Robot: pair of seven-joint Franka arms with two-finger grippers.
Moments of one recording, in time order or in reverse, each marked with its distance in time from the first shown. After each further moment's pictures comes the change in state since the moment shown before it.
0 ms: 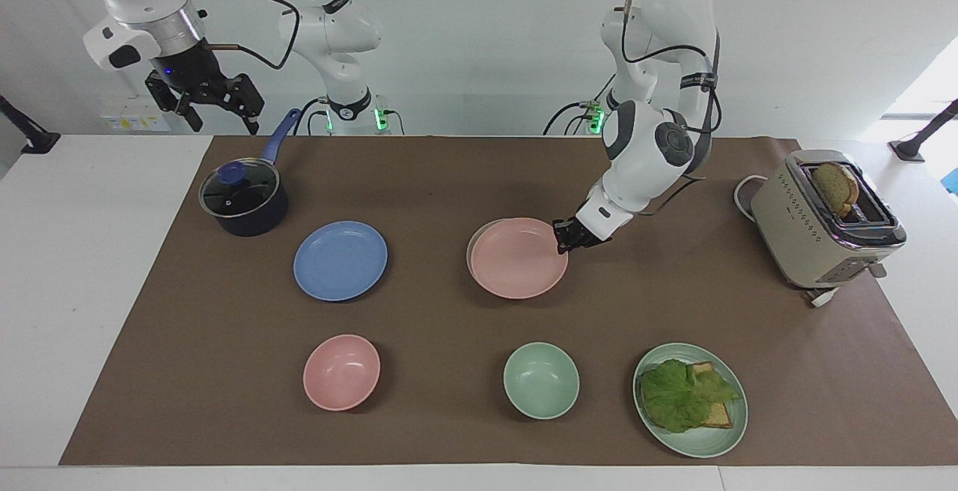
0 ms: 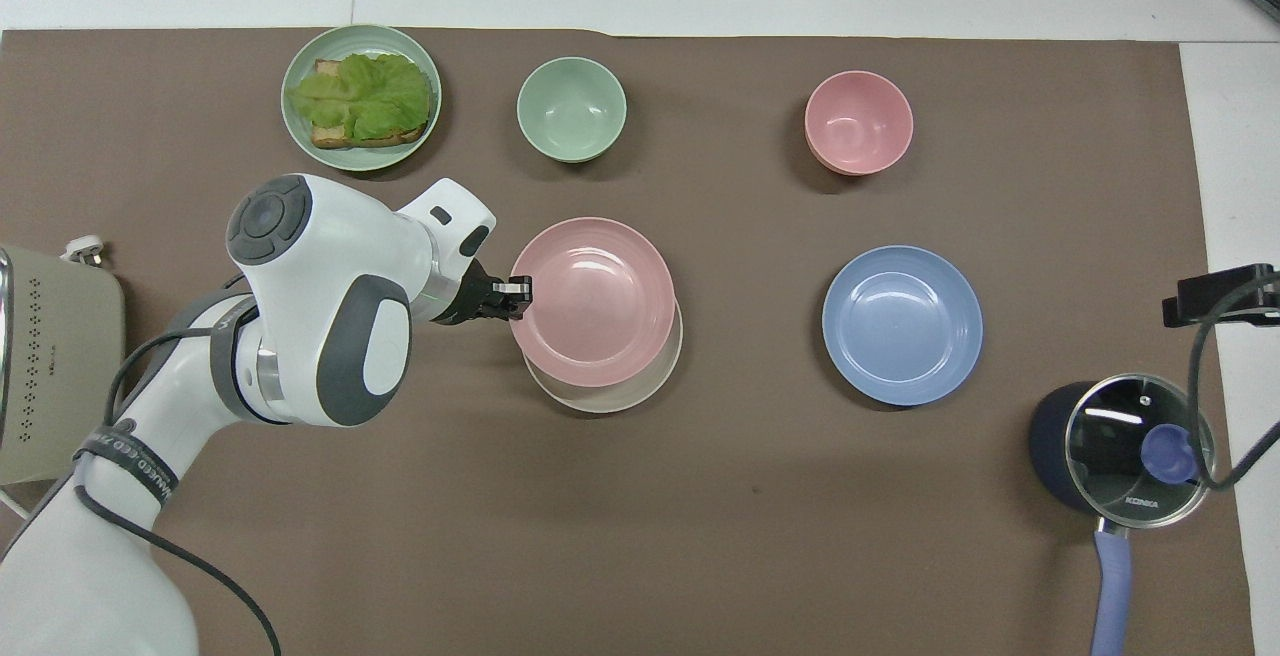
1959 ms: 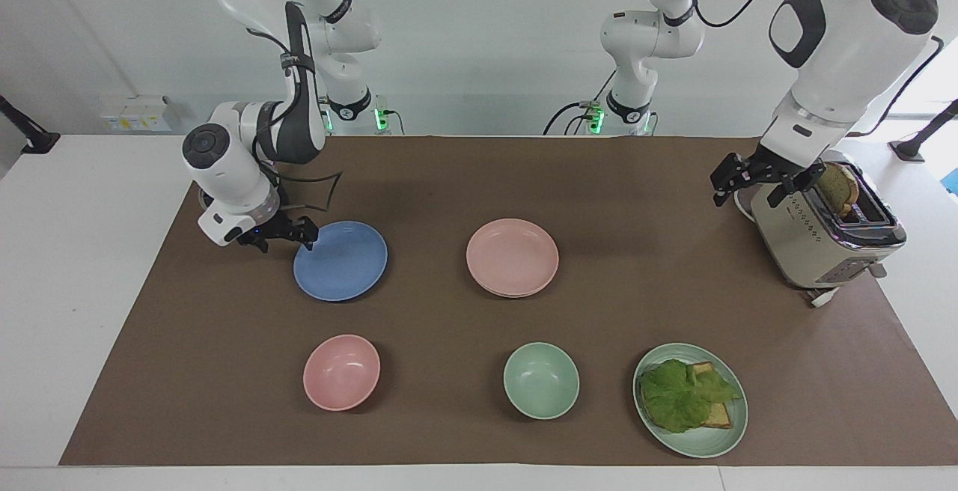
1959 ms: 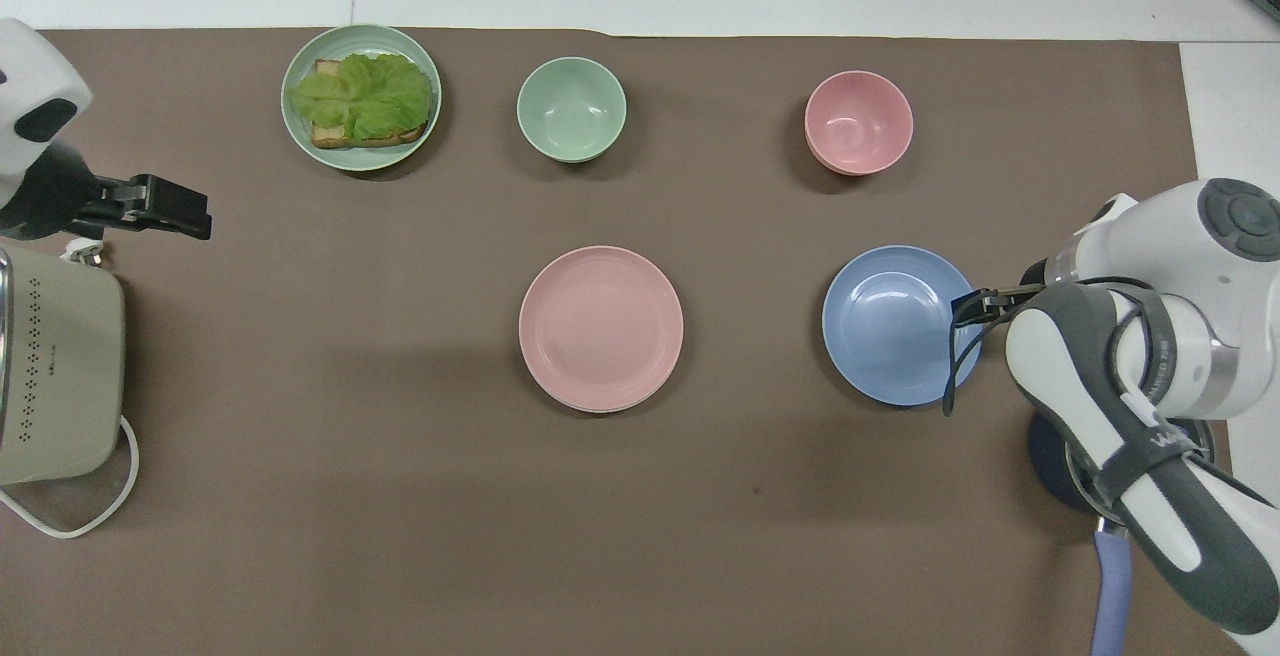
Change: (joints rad) left arm 0.299 -0.150 0.062 0.410 0.394 -0.563 0.177; right arm 0.020 0.300 0.001 -0.457 0.080 0.724 -0.133
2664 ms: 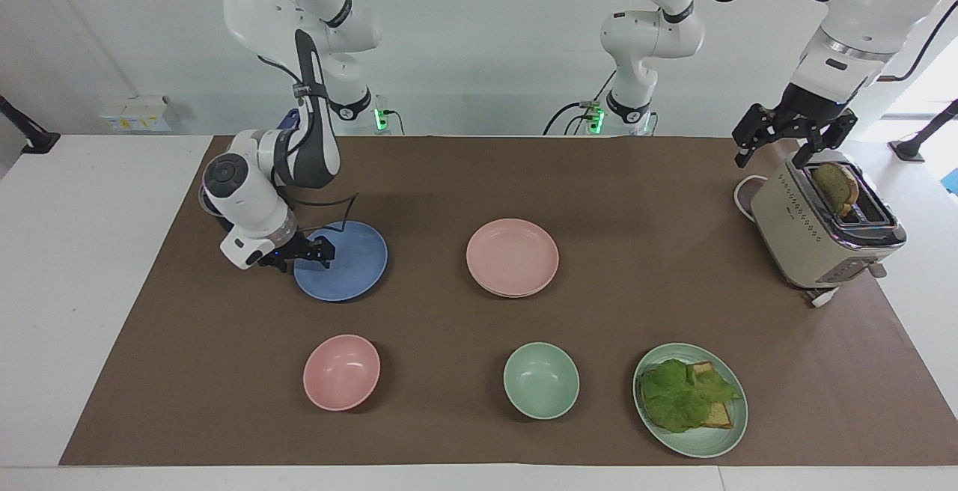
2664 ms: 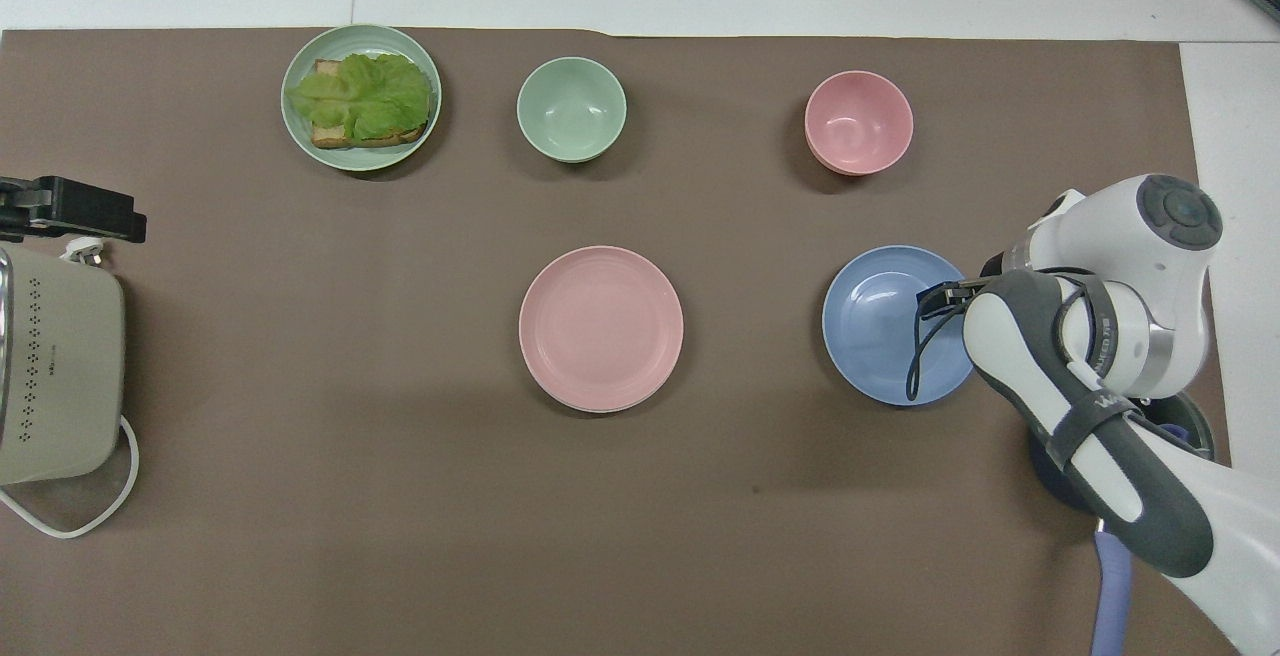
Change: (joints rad) left arm 0.003 -0.068 0.001 0.040 0.001 -0.053 0.003; right arm 0.023 0.072 -0.005 0.048 0.024 -0.013 -0.040
